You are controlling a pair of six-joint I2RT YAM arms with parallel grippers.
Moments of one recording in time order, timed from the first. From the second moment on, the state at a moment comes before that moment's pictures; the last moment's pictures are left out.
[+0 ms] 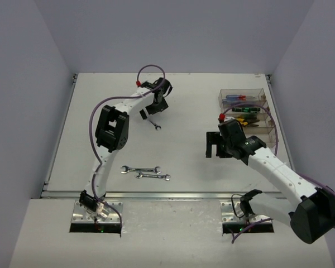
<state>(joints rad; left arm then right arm) -0.44 2.36 2.06 -0.94 -0.43 -0.98 0.47 1.09 0.72 -0.64 0.15 0.41</state>
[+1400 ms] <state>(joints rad) -0.37 2.01 1.39 -0.65 -0.19 -0.92 0.47 0.98 0.56 -0.34 -0.29 0.36</state>
